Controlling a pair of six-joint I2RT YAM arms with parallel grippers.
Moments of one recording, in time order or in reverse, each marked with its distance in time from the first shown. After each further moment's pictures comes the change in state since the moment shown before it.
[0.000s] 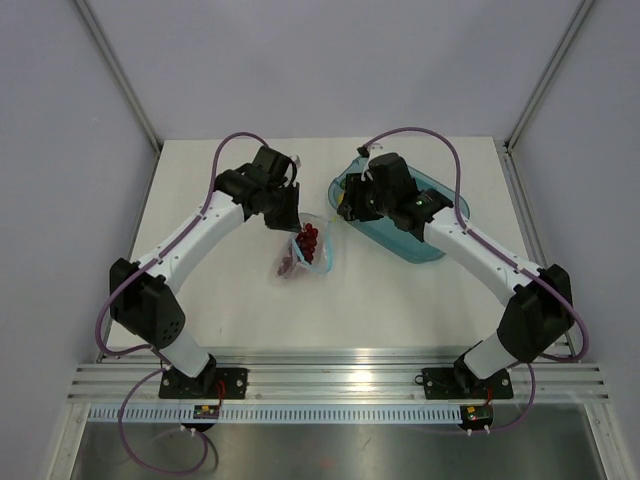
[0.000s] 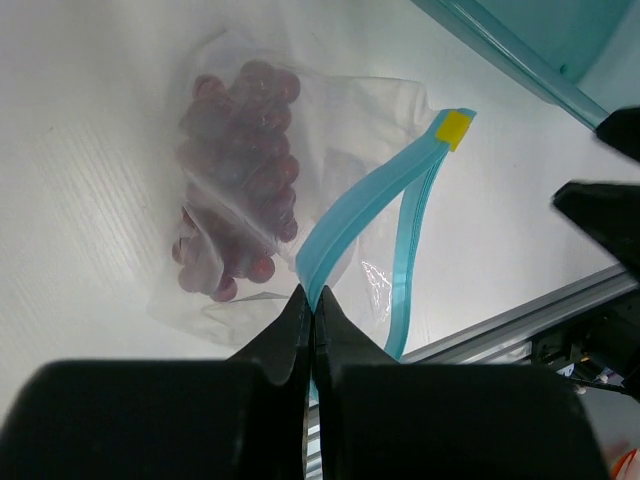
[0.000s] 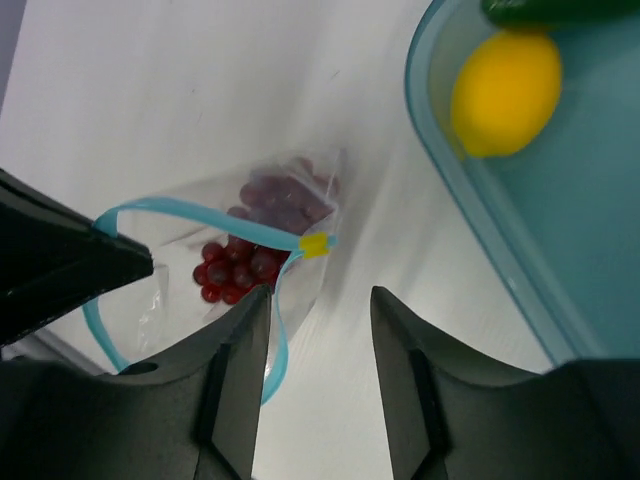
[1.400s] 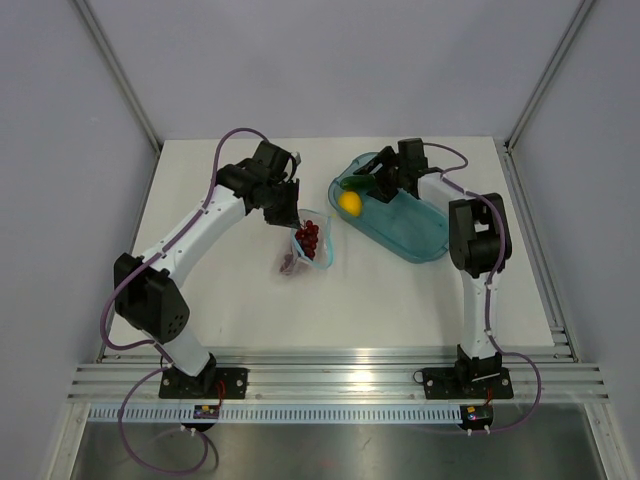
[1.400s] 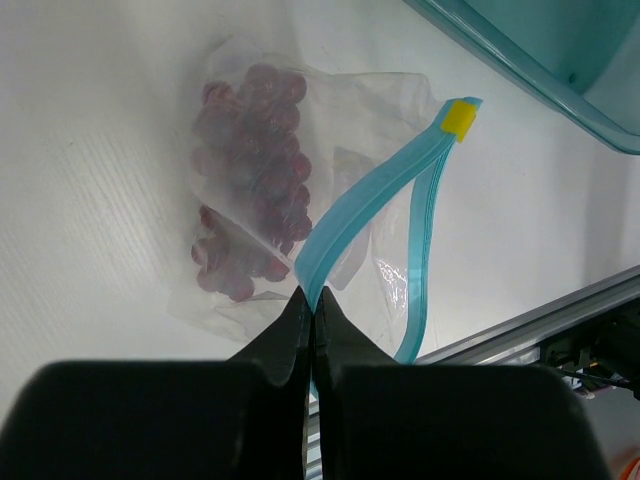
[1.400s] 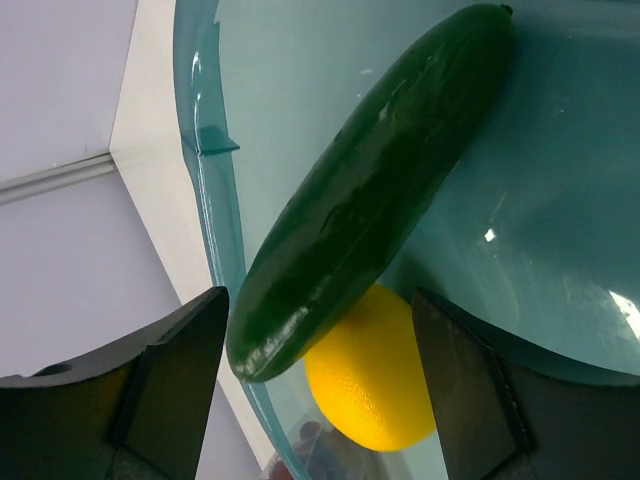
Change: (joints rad) left arm 0.021 0.040 0.052 -0.026 0.000 0.031; right arm -0.377 0.671 0.313 0.301 -0.251 0.643
